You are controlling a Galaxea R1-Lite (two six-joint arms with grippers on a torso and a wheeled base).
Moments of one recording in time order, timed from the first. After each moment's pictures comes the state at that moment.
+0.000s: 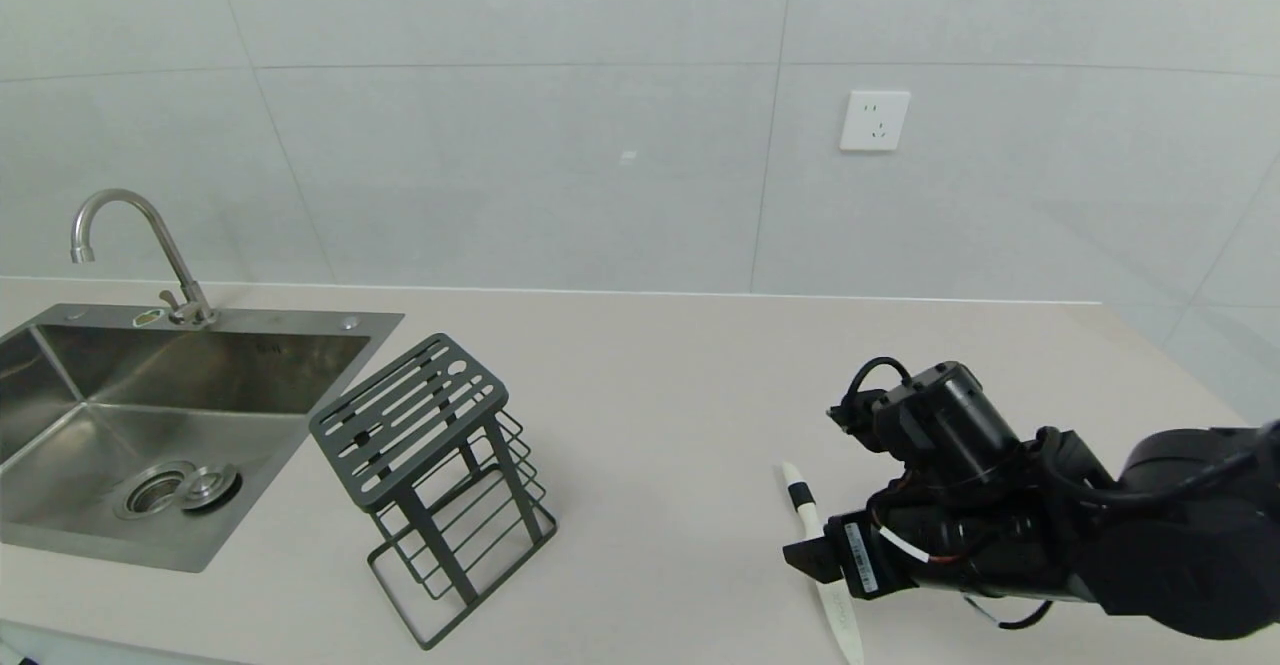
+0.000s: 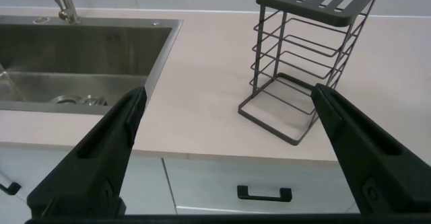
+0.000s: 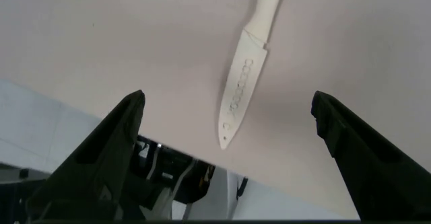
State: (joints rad) left arm 0.00 0.00 0.00 0.00 -0.01 0.00; right arm 0.67 1.82 -0.72 -0.10 -0.12 0.37
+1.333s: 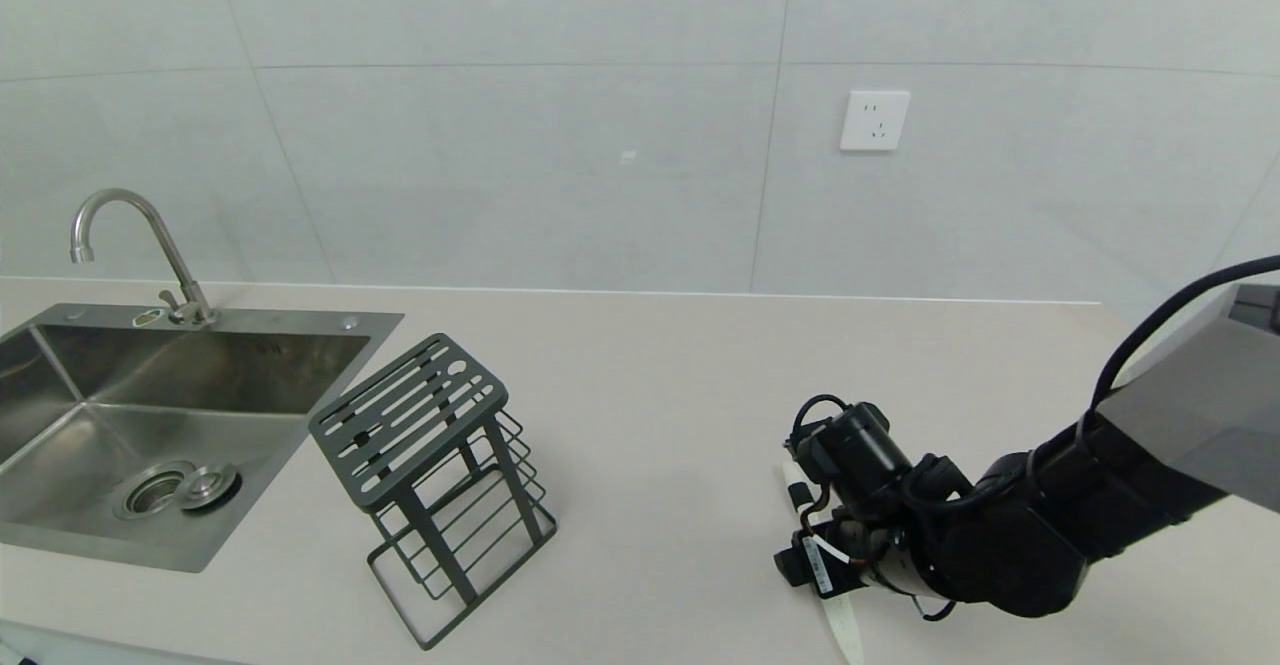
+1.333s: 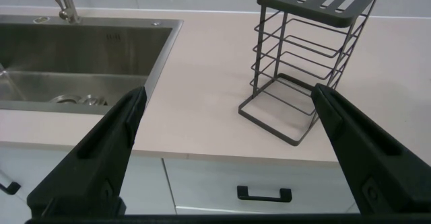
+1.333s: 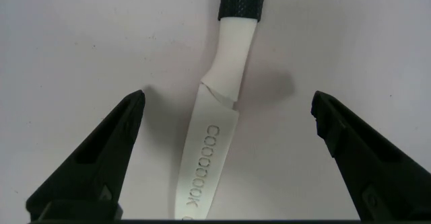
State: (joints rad) left arm 0.00 0.00 0.00 0.00 0.00 0.00; right arm 0.65 2.09 -0.76 -0.23 -0.27 0.31
